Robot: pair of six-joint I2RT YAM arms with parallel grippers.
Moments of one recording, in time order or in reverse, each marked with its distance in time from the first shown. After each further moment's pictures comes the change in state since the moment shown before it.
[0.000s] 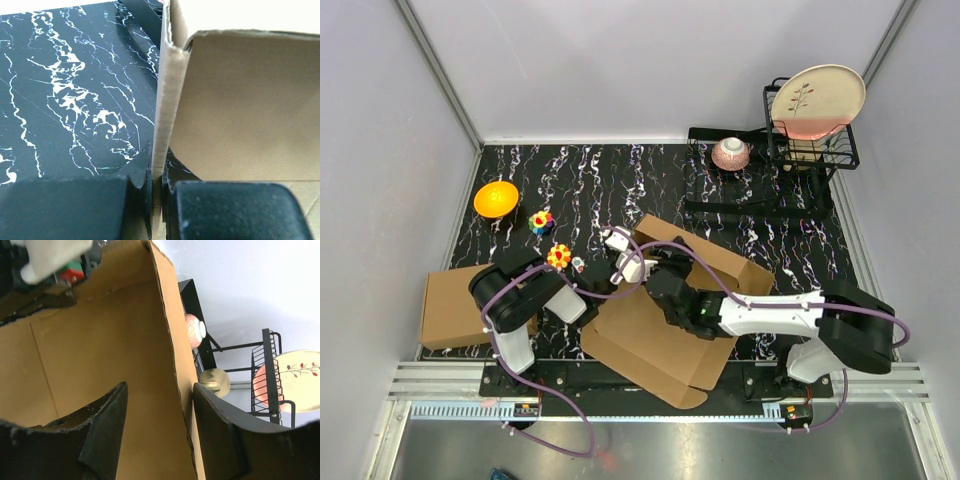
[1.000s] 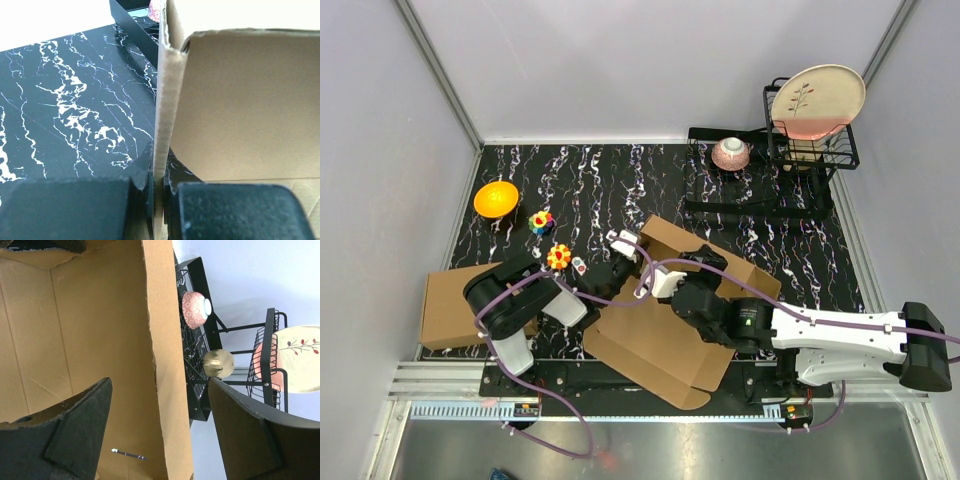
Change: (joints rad) left arm -0.051 -0.048 0.000 -0.005 -0.045 0.100; right arm 0.122 -0.383 0.029 -0.602 0.006 0.220
